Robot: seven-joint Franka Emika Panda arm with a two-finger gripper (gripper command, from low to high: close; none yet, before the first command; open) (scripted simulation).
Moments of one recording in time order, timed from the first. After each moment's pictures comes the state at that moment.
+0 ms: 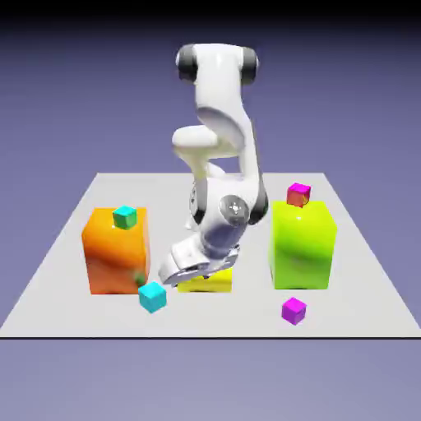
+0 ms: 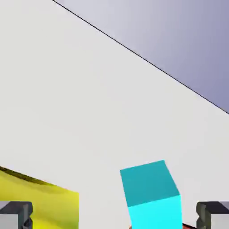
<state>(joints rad) 0.19 0.45 -0.18 -2.04 -0.39 1.95 0.45</state>
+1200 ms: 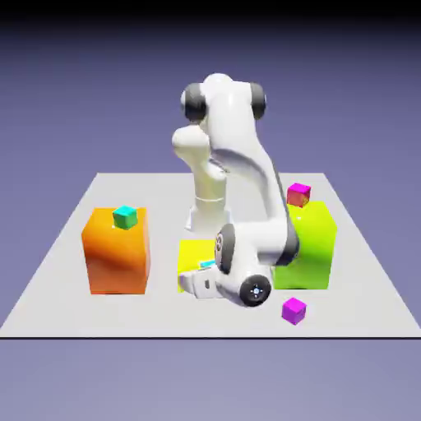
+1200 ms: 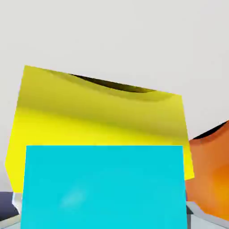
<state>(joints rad) 0.11 0.62 0.09 -1.72 -0.09 1.24 0.75</state>
